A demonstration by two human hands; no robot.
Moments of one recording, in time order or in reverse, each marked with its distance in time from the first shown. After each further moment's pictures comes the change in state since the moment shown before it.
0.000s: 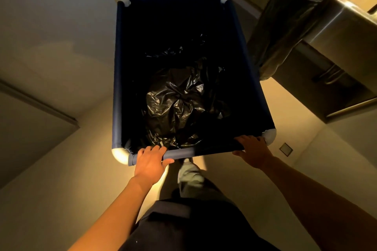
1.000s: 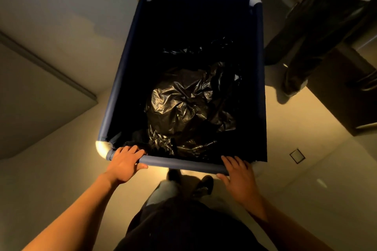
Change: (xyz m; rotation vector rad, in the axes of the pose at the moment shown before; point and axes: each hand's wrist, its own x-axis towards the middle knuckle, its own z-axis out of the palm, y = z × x) left_hand -0.081 0.011 0.015 0.042 -0.029 0.037; right_hand -0.080 0.026 0.079 0.066 -0.006 -0.111
